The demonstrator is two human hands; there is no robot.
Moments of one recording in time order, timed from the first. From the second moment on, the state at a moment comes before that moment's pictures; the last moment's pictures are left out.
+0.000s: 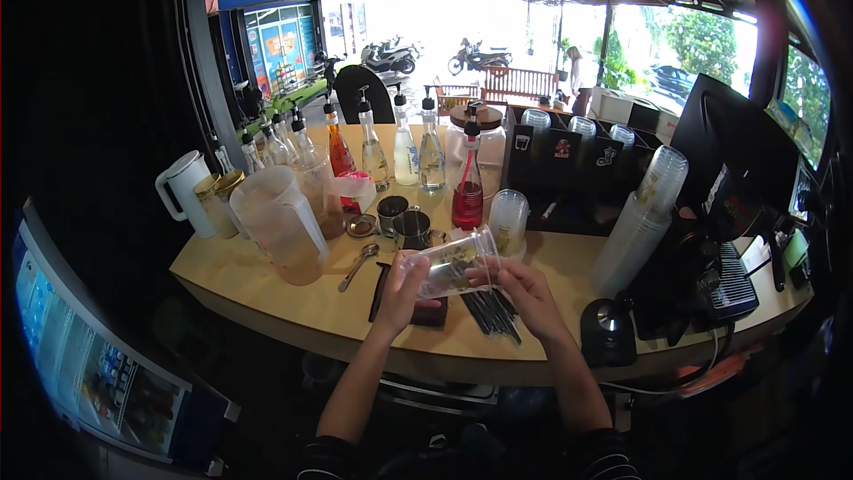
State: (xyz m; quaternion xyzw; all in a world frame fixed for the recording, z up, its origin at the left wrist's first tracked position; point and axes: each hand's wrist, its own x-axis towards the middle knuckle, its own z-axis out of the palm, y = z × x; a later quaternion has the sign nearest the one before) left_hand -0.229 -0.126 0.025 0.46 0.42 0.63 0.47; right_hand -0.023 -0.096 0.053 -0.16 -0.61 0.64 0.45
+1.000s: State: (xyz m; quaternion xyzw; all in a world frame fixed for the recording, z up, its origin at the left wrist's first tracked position) left_hand -0.227 -0.101 0.003 0.43 0.36 0.69 0.45; right_hand -0.030 -0.091 0.039 -0.20 -0.63 0.58 0.47
